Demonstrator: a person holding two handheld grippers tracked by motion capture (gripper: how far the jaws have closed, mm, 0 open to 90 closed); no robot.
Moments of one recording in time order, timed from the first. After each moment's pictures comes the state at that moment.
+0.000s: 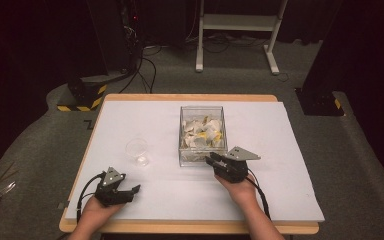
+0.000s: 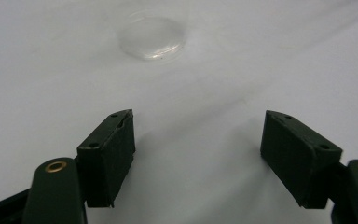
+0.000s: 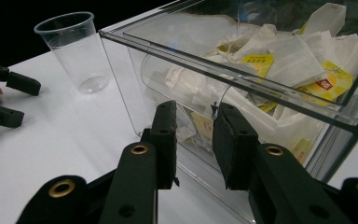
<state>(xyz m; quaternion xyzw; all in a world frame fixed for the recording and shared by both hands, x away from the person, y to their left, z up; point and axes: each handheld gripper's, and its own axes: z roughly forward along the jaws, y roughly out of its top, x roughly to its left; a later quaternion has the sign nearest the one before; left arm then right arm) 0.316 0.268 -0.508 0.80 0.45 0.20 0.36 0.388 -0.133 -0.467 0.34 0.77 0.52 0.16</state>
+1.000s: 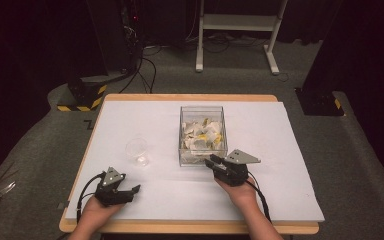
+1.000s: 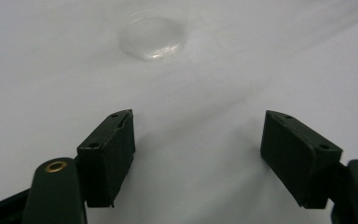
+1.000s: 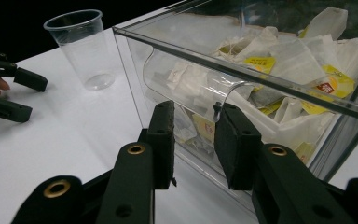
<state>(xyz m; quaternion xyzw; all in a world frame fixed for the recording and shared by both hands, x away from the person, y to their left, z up) 0.316 0.268 -0.509 0.80 0.45 0.20 0.36 0.378 -0.133 -0.467 0.33 0.77 0.52 0.16</state>
